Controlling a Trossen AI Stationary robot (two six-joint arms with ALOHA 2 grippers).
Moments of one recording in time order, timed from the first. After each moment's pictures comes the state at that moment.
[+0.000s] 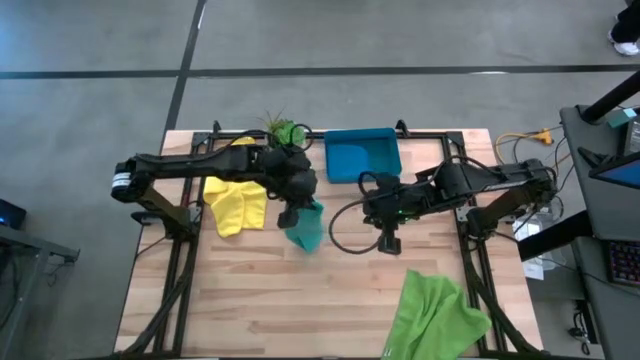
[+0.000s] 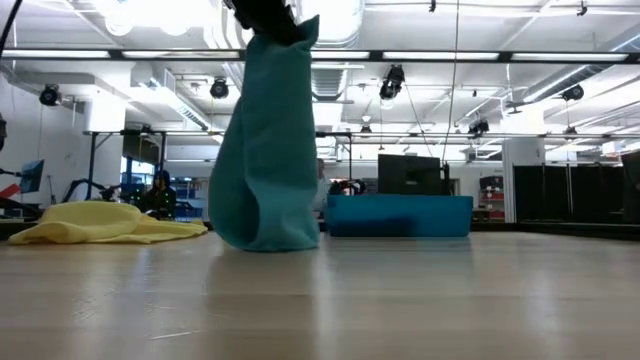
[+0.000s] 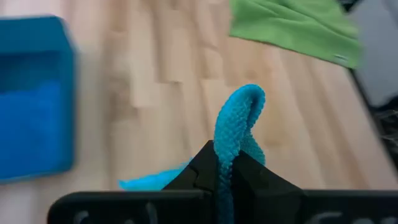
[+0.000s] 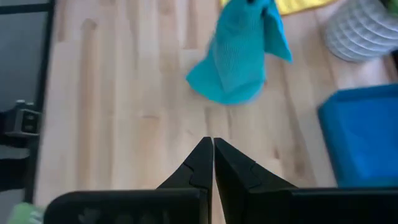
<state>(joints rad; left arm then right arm) 0.12 1.50 1.45 -0.75 0.23 0.14 0.22 1.51 1.68 -1.14 0.14 0.24</state>
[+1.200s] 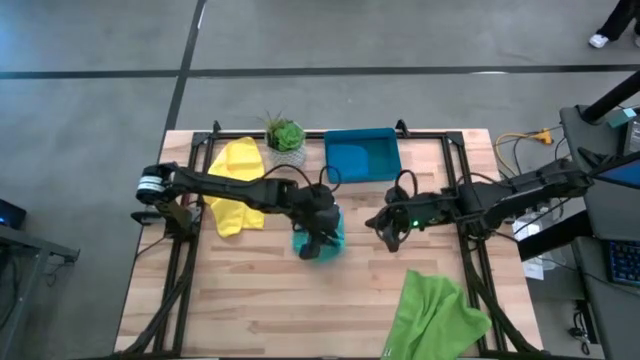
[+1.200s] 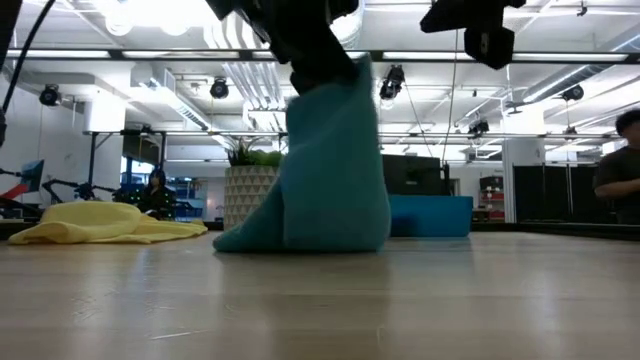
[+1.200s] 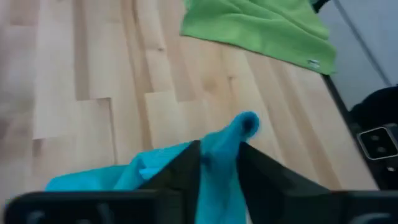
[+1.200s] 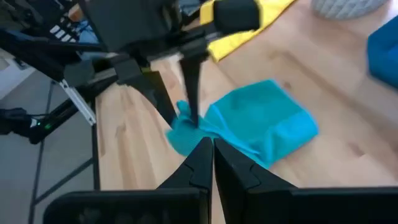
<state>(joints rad) -0.02 1.71 1.36 -0.41 0.31 0.01 0.25 1.14 0.91 -0.35 0.23 0.76</state>
